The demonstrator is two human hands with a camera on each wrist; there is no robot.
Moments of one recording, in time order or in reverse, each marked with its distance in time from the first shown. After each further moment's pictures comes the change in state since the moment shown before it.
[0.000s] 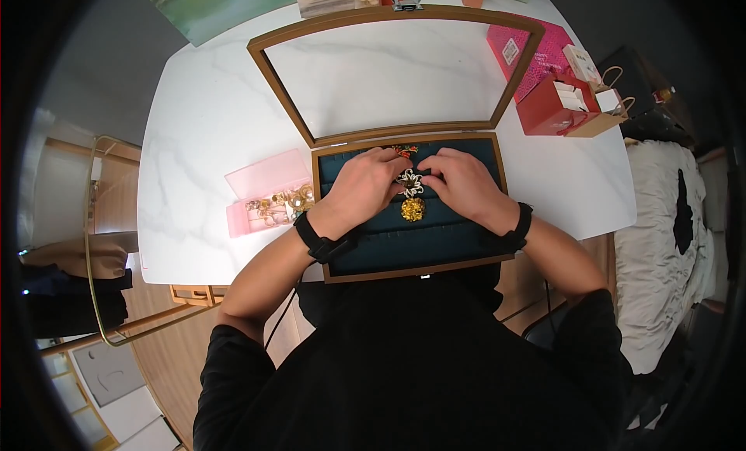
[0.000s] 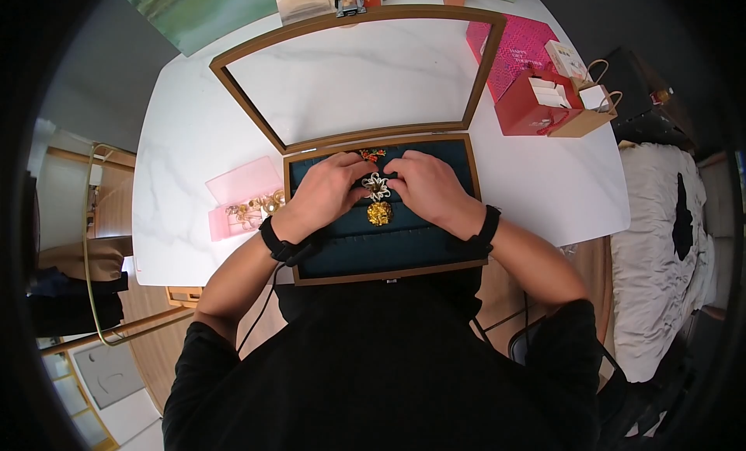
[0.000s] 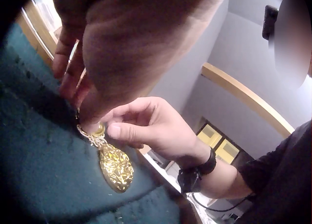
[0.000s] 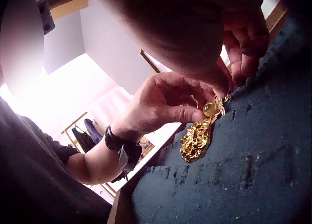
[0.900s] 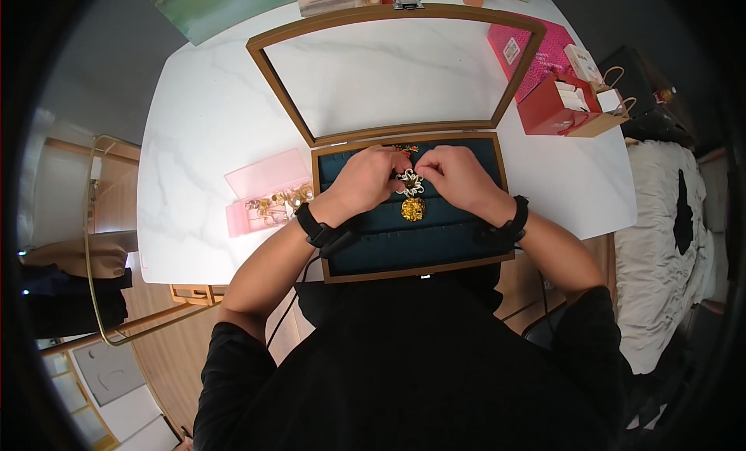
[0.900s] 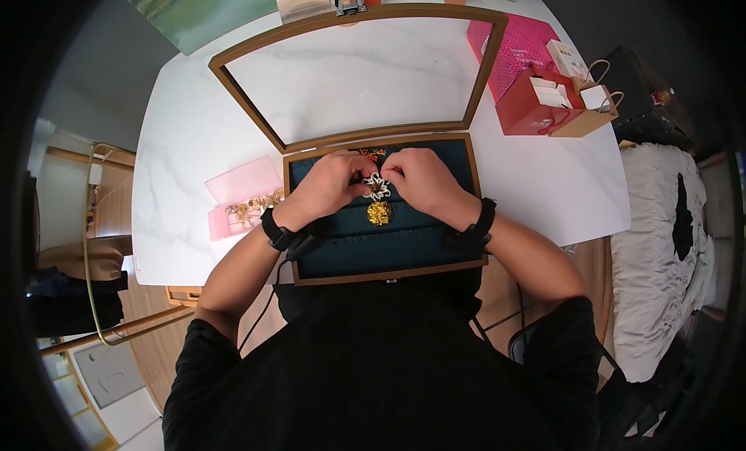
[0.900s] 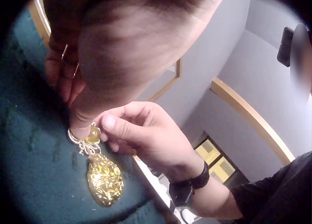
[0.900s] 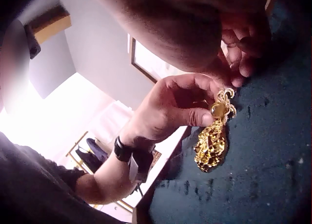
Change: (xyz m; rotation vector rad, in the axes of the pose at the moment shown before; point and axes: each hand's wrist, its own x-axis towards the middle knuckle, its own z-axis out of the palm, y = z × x) left_hand 0.011 -0.016 0.008 -0.188 -0.125 -0.152; right_hand 0.016 0.007 0.008 0.198 -0.005 0.055
